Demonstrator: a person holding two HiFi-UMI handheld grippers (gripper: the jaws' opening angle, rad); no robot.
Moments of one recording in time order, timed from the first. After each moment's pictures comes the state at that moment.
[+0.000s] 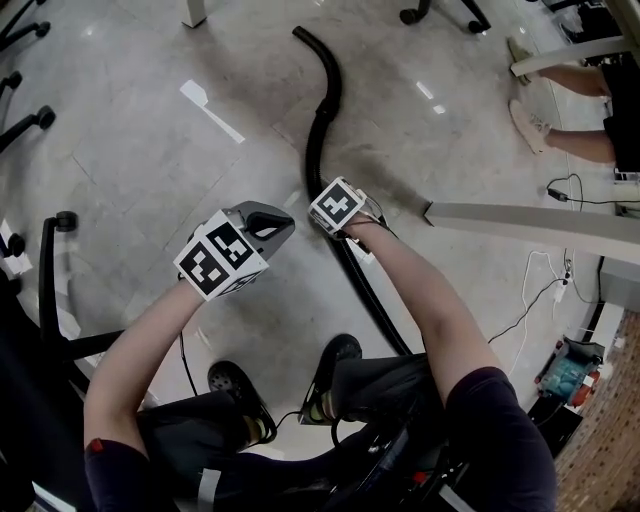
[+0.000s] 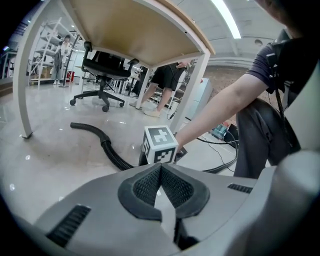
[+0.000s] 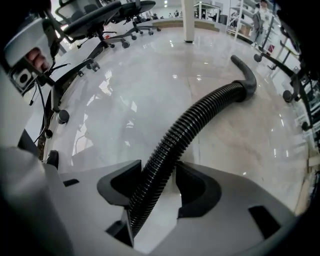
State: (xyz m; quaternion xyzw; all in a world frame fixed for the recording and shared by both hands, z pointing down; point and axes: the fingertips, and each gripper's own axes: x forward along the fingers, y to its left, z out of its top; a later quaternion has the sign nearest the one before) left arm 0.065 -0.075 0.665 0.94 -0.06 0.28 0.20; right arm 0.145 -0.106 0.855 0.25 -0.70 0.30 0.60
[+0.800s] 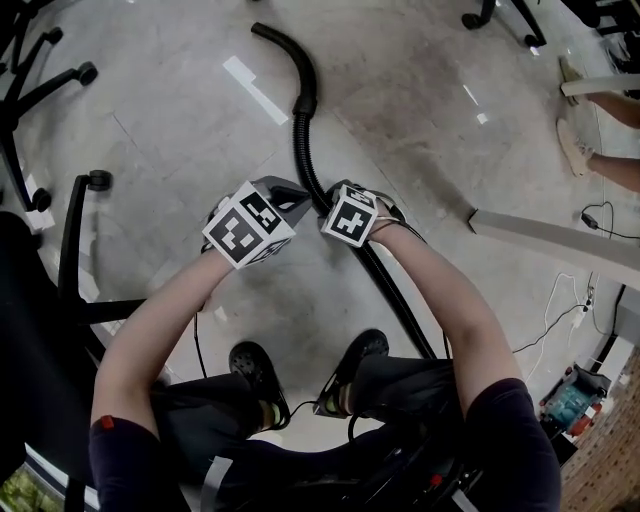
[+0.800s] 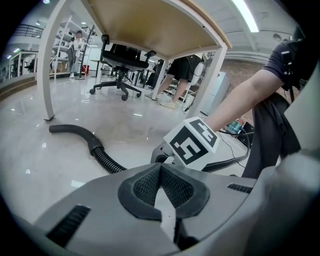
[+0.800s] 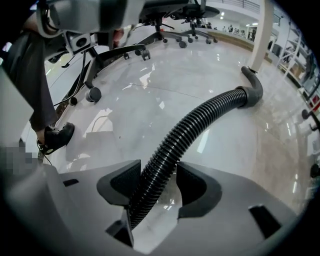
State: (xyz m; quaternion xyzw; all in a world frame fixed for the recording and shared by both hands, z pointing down) left arm 0.008 -0.096 0.714 0.91 -0.13 0.32 0.23; right arm 0.032 -0.075 0.847 0.07 -0.79 0.15 0.60
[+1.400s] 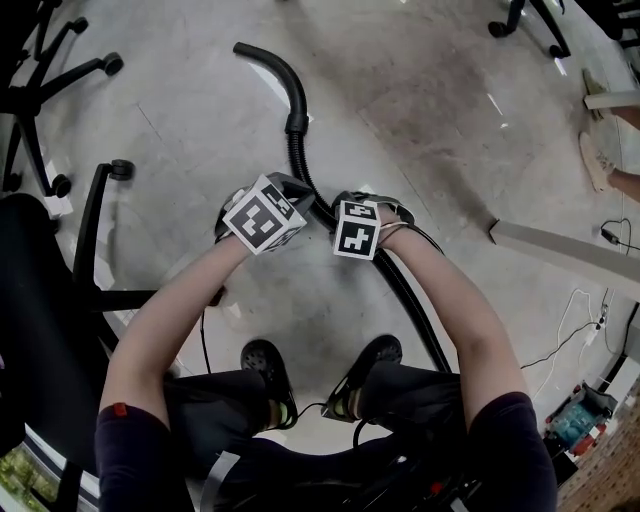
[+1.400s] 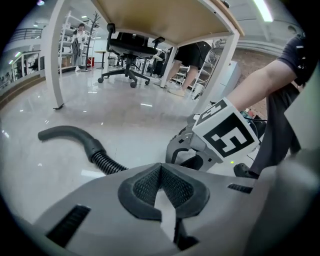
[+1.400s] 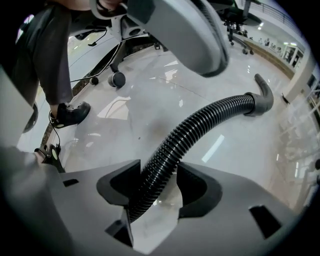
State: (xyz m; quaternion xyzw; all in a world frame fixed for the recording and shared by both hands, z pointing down) left arm -0.028 -0.102 0.761 0.87 -0.16 0.39 0.24; right arm -0.001 -0.041 0.847 -0.07 -0.79 0.06 0.61
